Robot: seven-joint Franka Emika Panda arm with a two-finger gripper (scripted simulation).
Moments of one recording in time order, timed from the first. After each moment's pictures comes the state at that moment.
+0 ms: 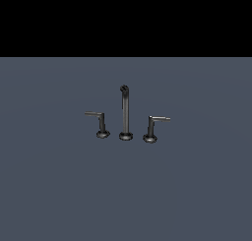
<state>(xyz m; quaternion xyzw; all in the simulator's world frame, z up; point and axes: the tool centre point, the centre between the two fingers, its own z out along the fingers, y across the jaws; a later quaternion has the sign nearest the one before) -0.244 -0.008 0.493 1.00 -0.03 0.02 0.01</state>
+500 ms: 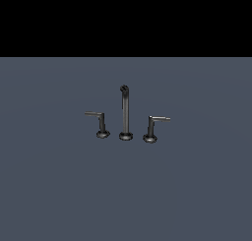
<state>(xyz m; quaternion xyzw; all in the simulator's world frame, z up) -0.240 -0.013 0.502 1.00 -0.02 0.03 0.02</state>
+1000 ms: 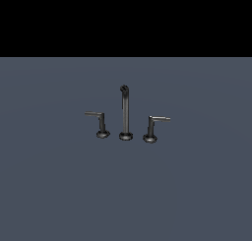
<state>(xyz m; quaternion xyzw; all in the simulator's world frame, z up) -0.230 -0.010 0.499 1.00 -0.04 0.03 0.01</state>
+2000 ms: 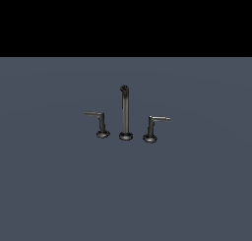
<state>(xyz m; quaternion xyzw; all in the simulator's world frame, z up) -0.118 0.037 0.424 0.97 -0.22 -0.04 -0.10</state>
